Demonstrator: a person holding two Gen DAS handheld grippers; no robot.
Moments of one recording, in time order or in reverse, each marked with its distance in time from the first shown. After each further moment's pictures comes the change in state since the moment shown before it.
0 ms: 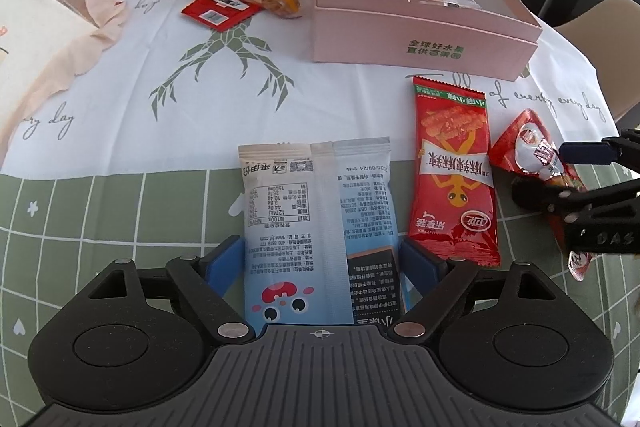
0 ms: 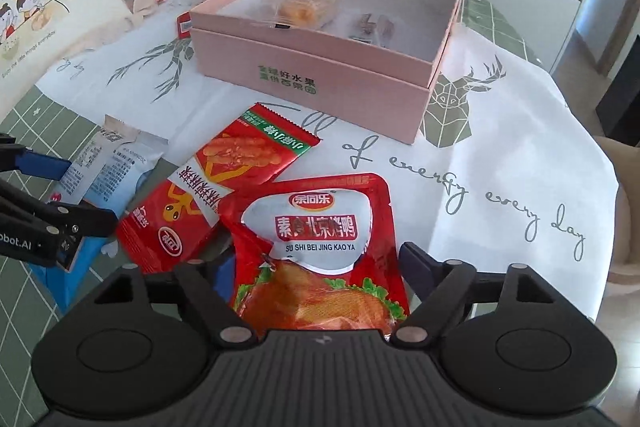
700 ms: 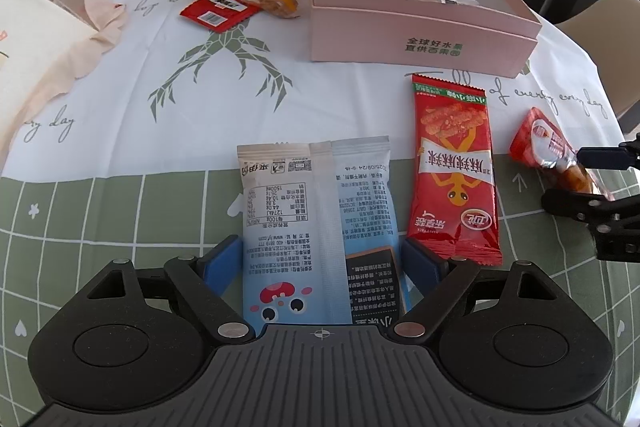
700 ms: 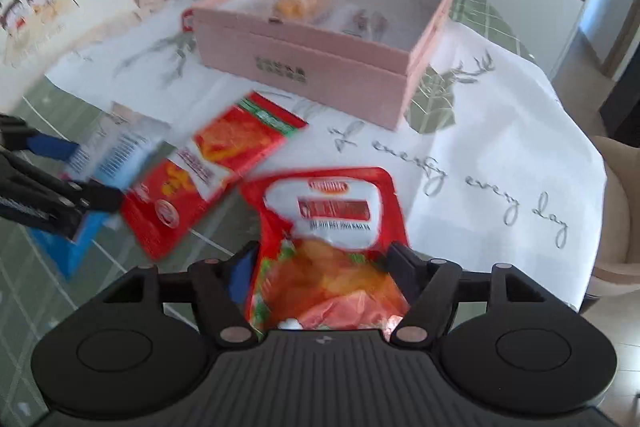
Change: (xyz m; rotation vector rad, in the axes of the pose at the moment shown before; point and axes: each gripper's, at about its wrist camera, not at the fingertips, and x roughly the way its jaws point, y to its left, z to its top) left arm 0.001 -0.002 -0.001 0.009 -0.004 0.008; right arm -0.015 -0.013 -0.012 -0.027 -0.001 0.004
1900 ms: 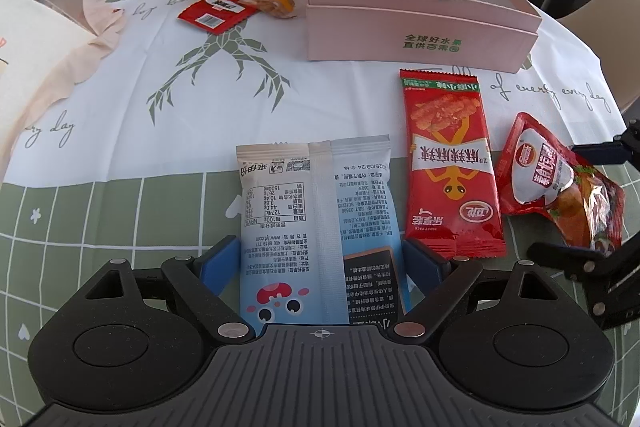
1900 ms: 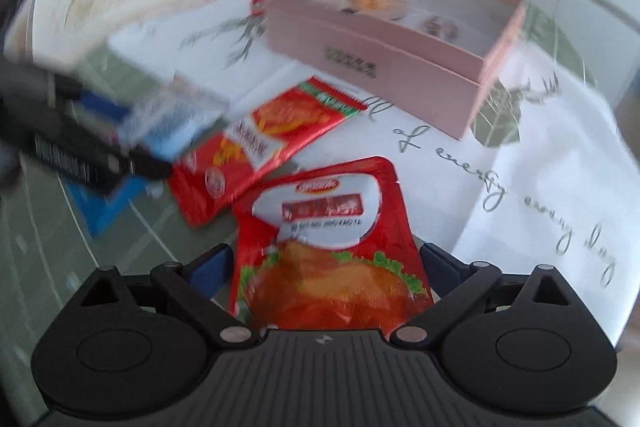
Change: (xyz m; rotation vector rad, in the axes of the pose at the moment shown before) left arm 0.002 -0.004 -0.001 0.018 -0.003 0.019; right arm 0.011 0.013 -0.007 -0.189 -0.014 0.137
